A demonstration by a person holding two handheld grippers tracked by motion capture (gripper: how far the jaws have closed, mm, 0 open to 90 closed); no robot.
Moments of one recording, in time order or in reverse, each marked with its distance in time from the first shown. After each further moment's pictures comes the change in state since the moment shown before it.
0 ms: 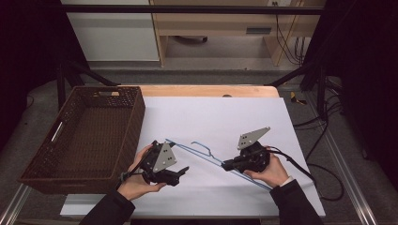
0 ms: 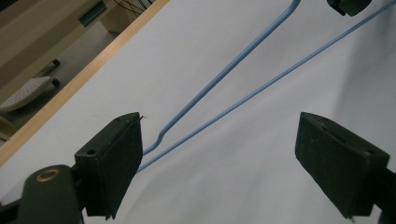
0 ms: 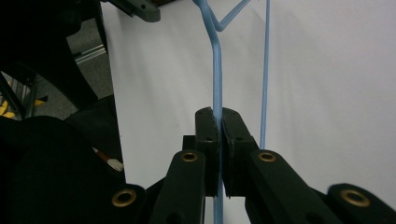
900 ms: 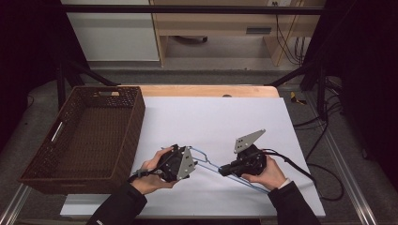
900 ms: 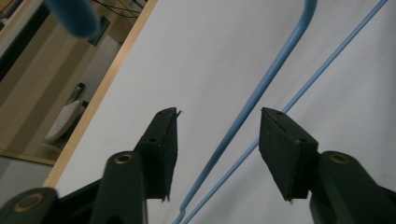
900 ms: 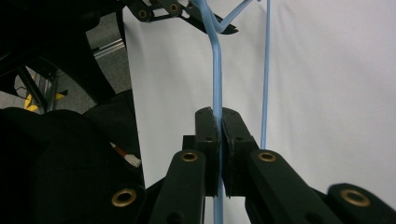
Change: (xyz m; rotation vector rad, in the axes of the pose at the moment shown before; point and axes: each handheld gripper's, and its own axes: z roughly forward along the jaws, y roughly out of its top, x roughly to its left) left arm -0.020 0.016 0.033 0.068 0.072 0.241; right arm 0.005 -0.001 0.009 0.021 0.070 0.006
